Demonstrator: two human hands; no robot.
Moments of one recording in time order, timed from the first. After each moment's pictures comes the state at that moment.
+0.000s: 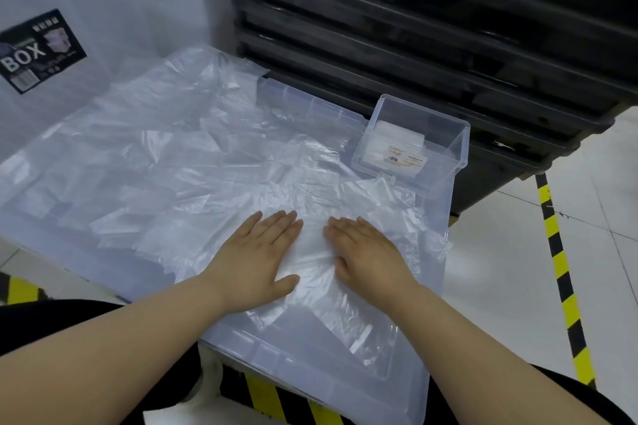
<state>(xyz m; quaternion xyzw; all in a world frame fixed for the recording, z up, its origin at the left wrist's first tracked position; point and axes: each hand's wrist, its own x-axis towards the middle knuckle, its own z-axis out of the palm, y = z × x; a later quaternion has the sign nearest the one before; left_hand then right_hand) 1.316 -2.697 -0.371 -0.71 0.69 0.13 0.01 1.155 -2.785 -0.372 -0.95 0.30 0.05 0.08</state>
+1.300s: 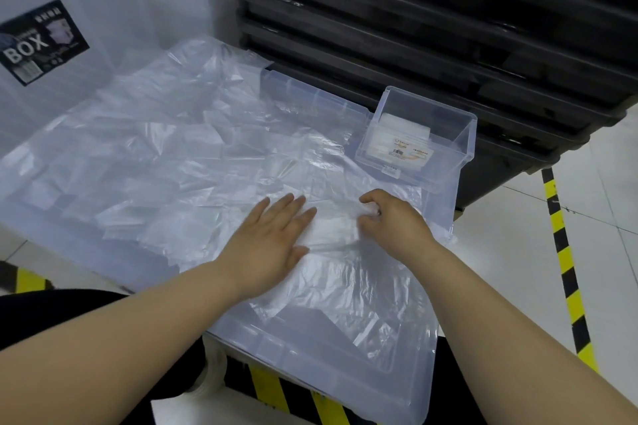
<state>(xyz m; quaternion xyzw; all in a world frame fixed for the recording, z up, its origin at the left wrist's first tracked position) 1.314 -2.705 -0.377 -0.70 0.71 0.08 -0.03 1.153 -2.816 -0.340 -0.81 0.51 0.03 0.28</state>
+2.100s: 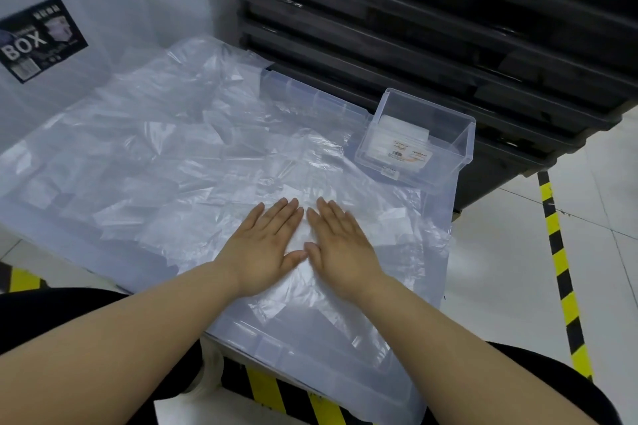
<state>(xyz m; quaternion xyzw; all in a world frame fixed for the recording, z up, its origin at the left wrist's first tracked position) 1.317 -2.707 -0.394 -0.71 0.69 0.17 0.03 1.183 -2.771 -0.377 -0.92 0.36 0.09 0.15</state>
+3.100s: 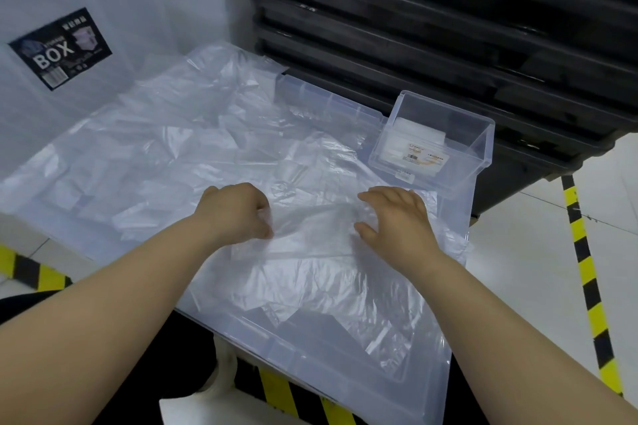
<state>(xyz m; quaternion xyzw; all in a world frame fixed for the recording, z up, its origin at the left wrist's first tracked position) 1.359 -2.717 -0.337 -0.82 0.52 0.24 -0.01 1.164 -2.808 -0.341 -0.90 0.42 0.03 0.13</state>
